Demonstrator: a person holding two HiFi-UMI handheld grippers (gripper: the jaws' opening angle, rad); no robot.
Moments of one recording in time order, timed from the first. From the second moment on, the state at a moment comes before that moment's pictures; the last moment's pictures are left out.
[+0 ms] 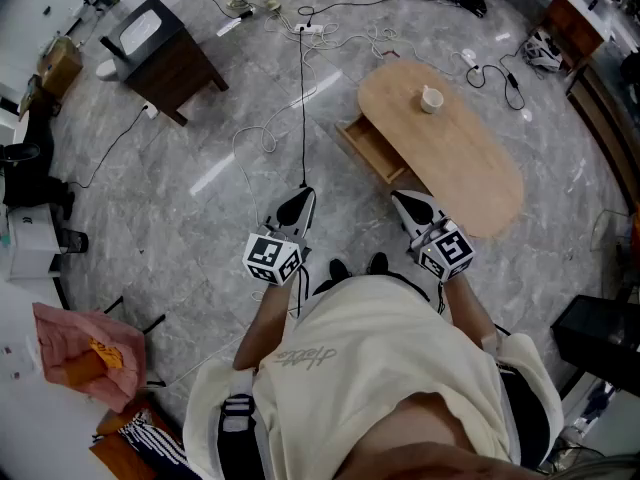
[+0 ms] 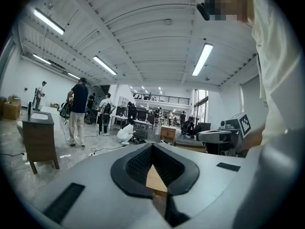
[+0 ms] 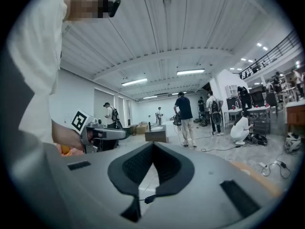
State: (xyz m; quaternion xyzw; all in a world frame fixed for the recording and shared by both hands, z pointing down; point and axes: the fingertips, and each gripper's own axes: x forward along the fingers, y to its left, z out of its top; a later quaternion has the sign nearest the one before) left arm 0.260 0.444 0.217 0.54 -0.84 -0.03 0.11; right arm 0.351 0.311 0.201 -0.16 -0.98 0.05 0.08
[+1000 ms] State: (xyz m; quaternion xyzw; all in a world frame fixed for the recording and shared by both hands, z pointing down) left arm 0.221 0.479 0.233 0.55 -0.82 -0.03 0.12; right arm 0.317 0.353 0.216 -0.14 -0.98 0.06 0.10
